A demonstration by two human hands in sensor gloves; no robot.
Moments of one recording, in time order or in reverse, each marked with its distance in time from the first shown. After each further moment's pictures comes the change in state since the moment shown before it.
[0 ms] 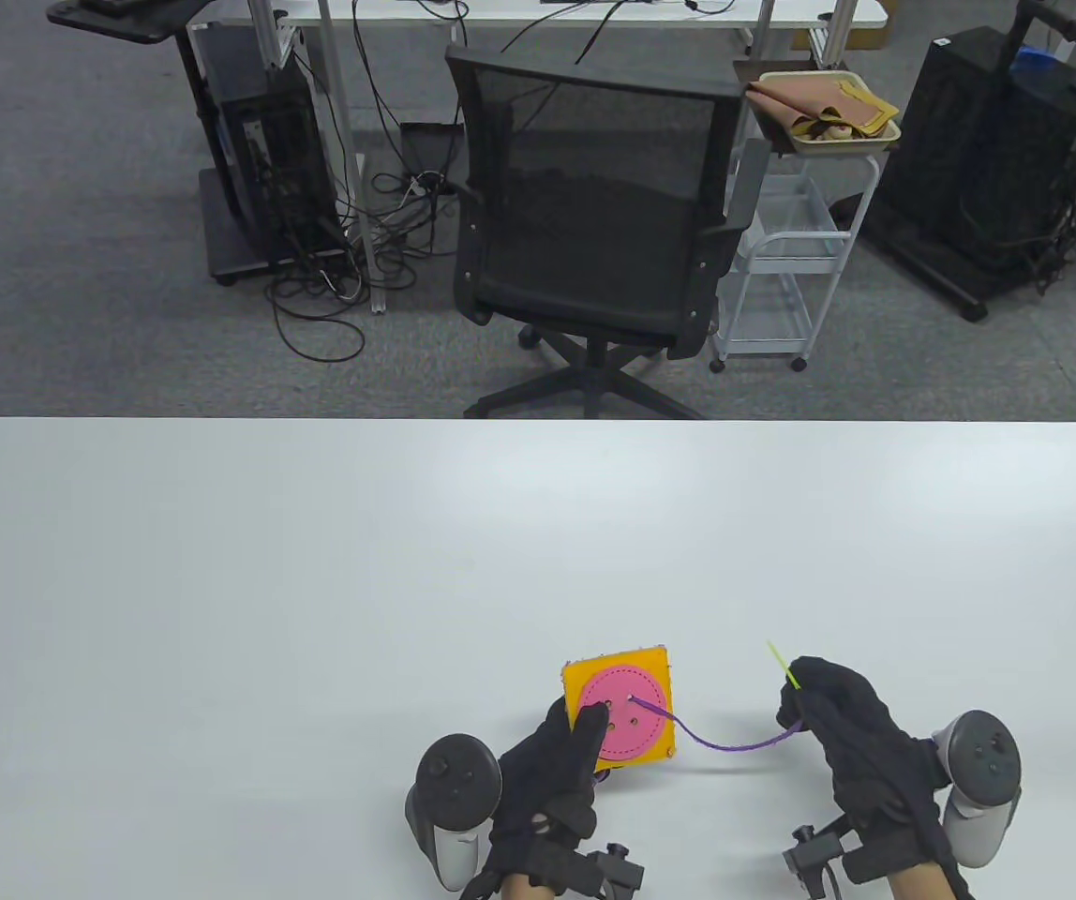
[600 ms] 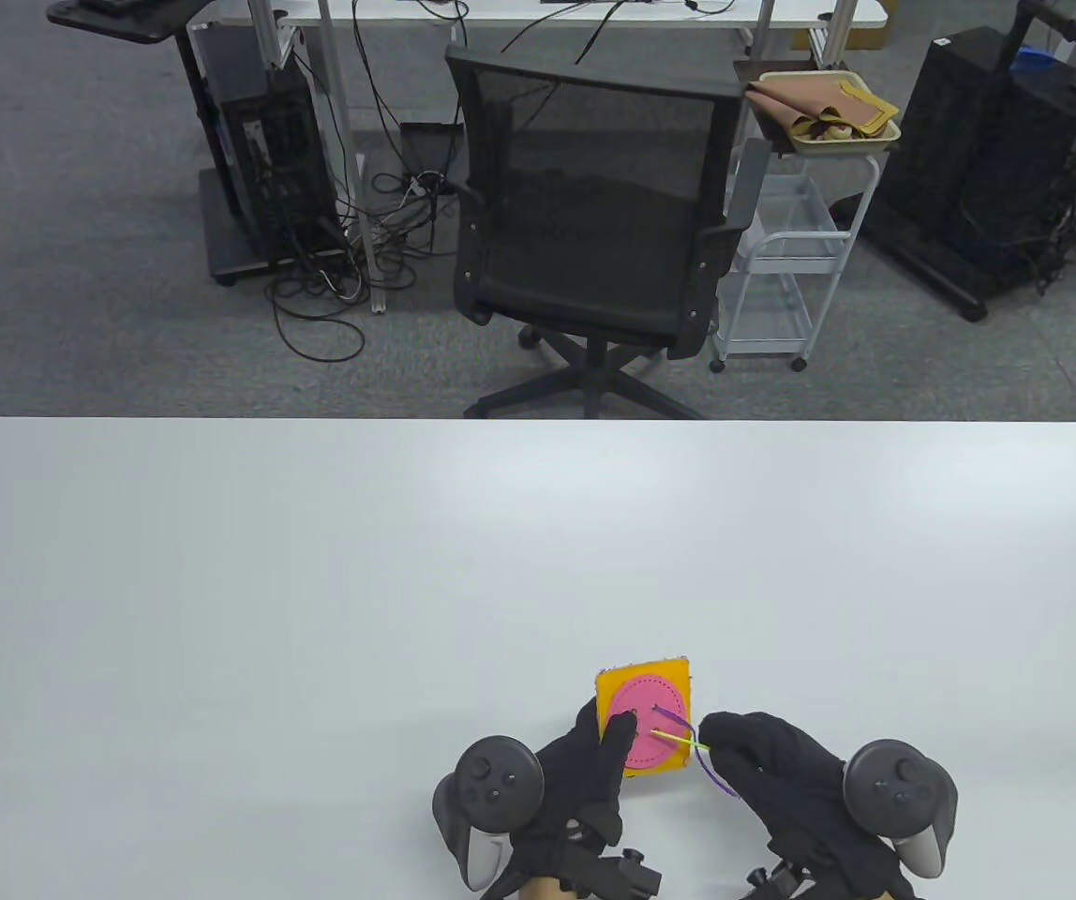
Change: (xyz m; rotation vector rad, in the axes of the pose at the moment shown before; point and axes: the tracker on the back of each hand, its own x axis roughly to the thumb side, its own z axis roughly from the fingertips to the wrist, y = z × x) left_hand 0.004 -0.020 -0.001 -0.032 -0.020 -0.186; right_hand 0.013 0.052 0.016 0.168 -0.169 0.418
